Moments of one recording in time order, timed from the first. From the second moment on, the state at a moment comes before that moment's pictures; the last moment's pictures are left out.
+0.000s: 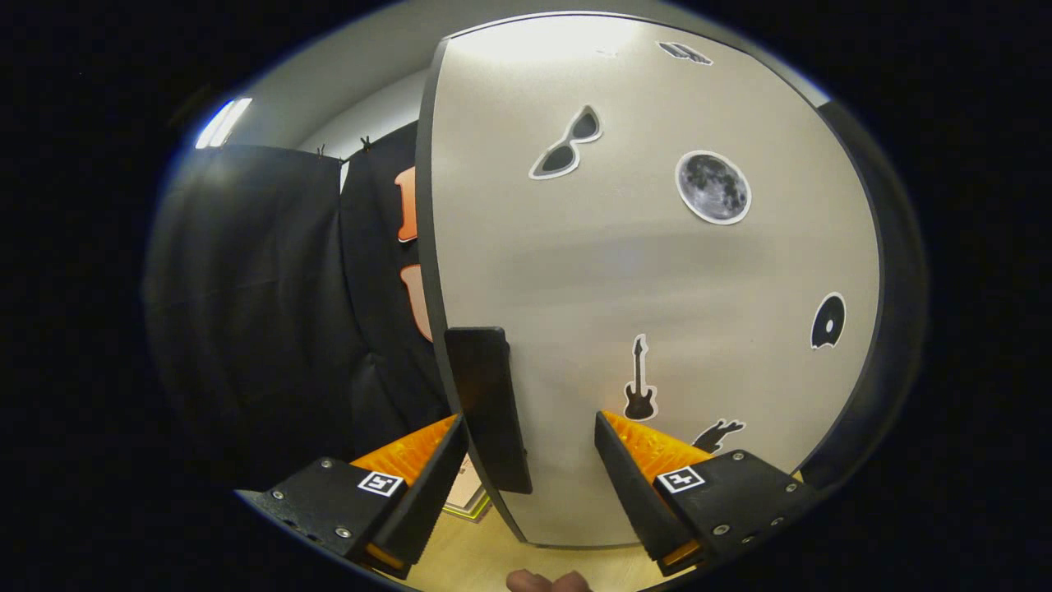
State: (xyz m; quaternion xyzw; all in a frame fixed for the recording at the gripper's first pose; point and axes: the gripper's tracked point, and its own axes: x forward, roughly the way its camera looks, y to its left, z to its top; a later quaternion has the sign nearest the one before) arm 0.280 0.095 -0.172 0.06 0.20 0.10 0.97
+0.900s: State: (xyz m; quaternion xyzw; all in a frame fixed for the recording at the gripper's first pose) arm 0.101 0.048 -0.071 0.01 0.17 0.00 0.98
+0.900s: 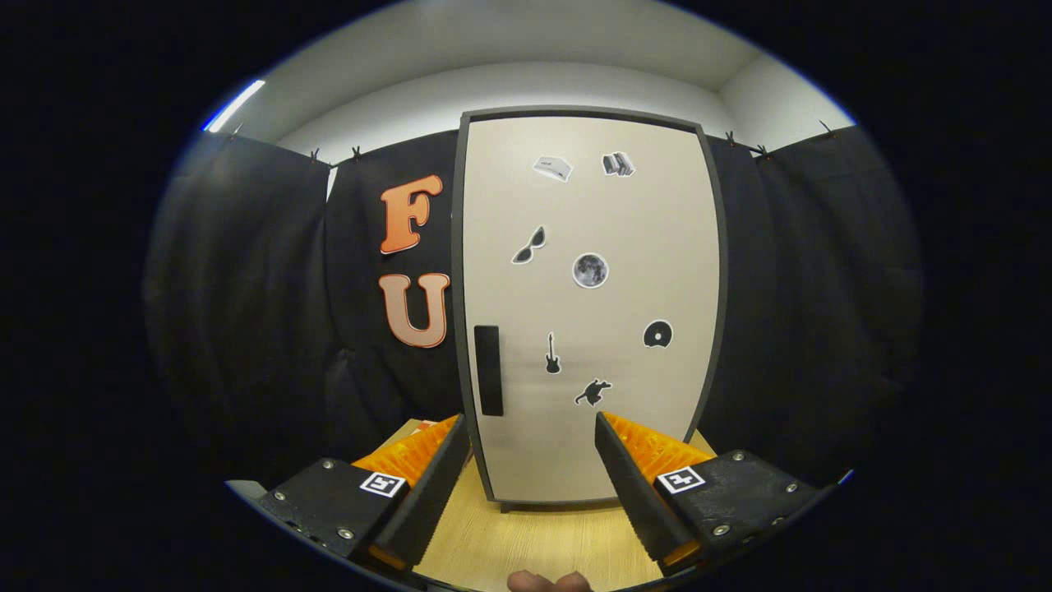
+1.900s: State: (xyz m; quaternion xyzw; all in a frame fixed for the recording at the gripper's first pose) arm 0.008 -0.022 -0.013 0.03 0.12 0.01 0.99
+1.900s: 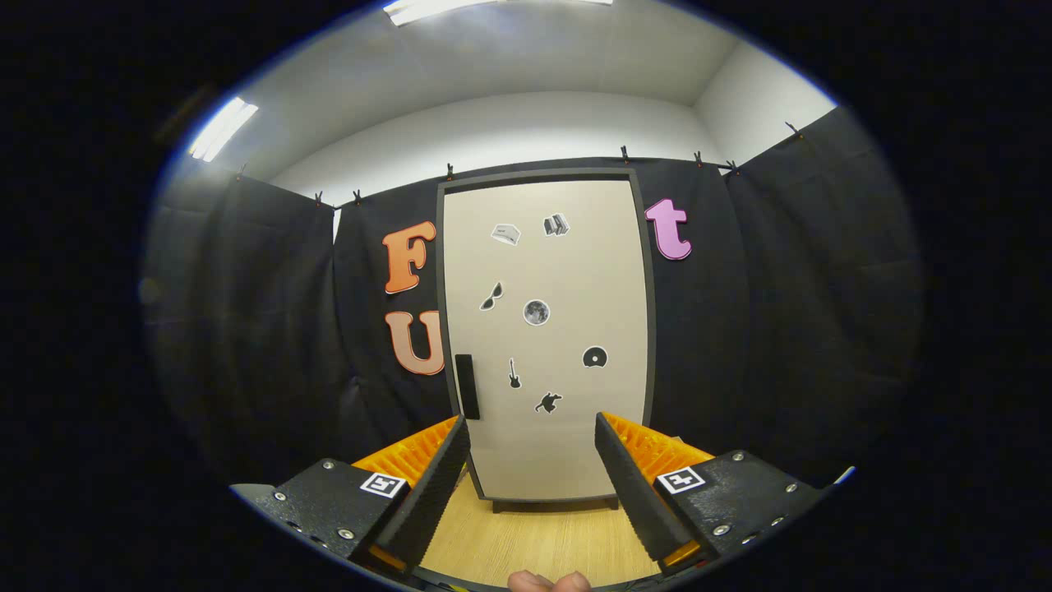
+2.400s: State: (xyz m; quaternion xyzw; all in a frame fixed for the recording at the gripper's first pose) arm 0.011 -0.015 -0.007 0.01 0.11 0.00 0.99
